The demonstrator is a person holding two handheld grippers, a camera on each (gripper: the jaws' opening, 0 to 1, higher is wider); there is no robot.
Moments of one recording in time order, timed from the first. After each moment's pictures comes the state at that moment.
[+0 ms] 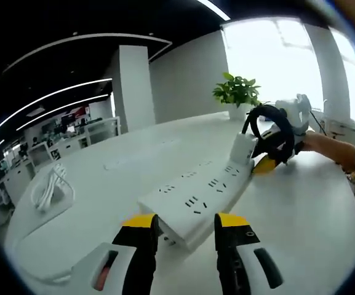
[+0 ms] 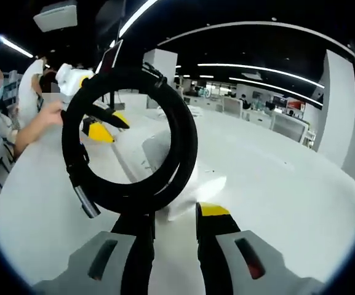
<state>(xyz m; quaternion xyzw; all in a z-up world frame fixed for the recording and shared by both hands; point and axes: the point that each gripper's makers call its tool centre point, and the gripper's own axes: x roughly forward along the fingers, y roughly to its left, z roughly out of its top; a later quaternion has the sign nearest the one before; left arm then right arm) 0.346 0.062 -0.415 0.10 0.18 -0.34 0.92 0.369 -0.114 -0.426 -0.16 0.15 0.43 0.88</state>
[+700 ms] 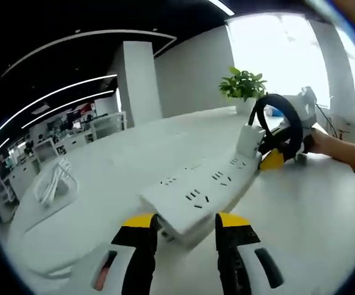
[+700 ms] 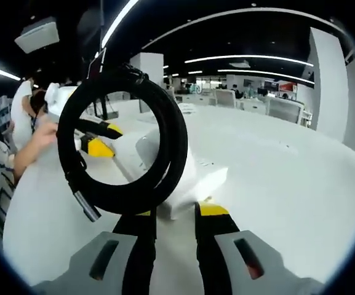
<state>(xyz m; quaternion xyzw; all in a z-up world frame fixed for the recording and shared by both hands) 0.358 0.073 -0.427 0.11 0.20 -0.31 0.93 0.369 -0.101 -0.431 -0.10 0.17 0.41 0.89</state>
